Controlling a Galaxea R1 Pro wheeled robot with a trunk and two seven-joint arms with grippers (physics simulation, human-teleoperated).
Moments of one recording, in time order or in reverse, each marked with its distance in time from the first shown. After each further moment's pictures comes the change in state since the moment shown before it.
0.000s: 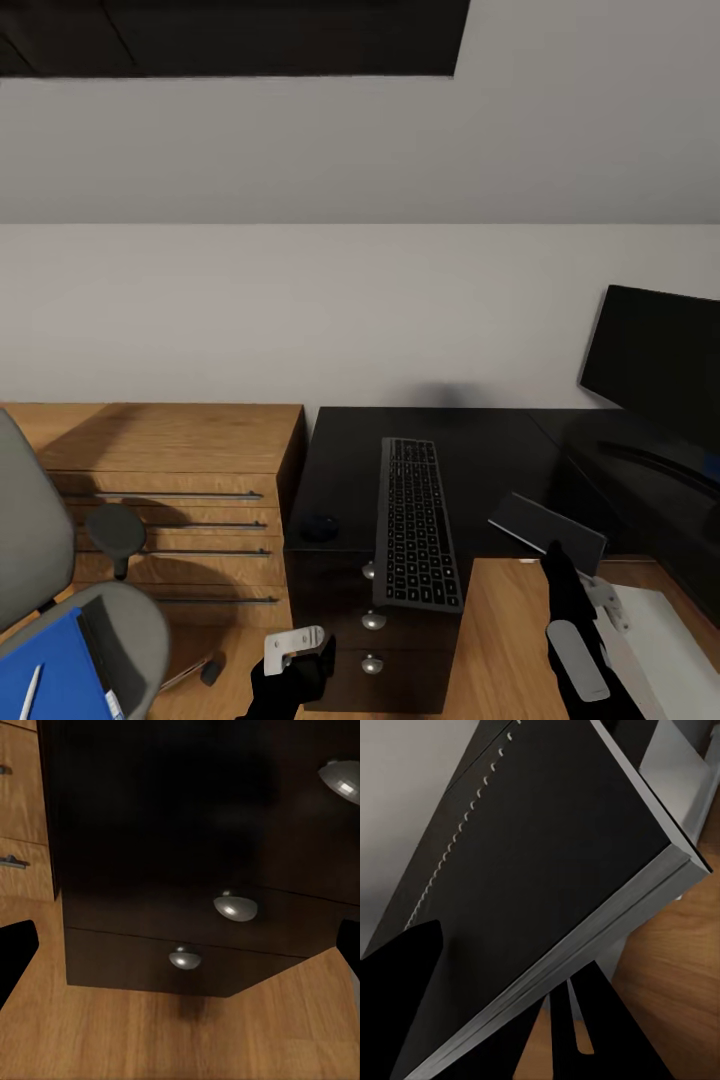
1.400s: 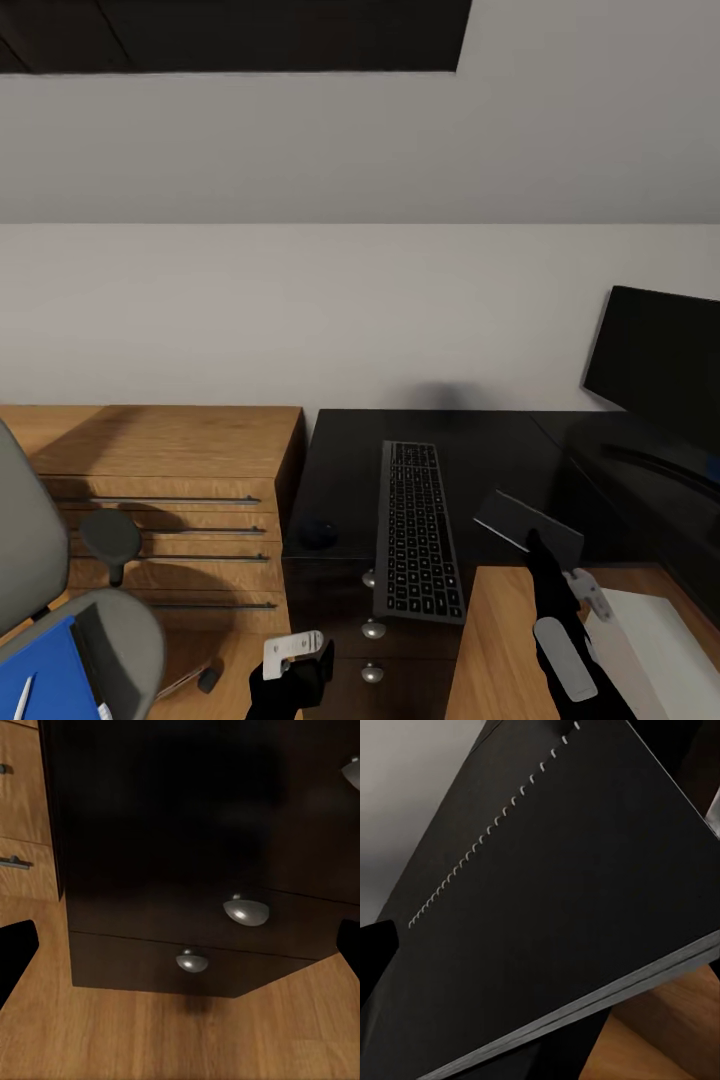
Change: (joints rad) left arm 0.000 0.000 -0.006 0.023 0.000 0.001 -0.003; right arm 0.000 0.000 0.088 0.001 0.008 0.003 -0.009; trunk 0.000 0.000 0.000
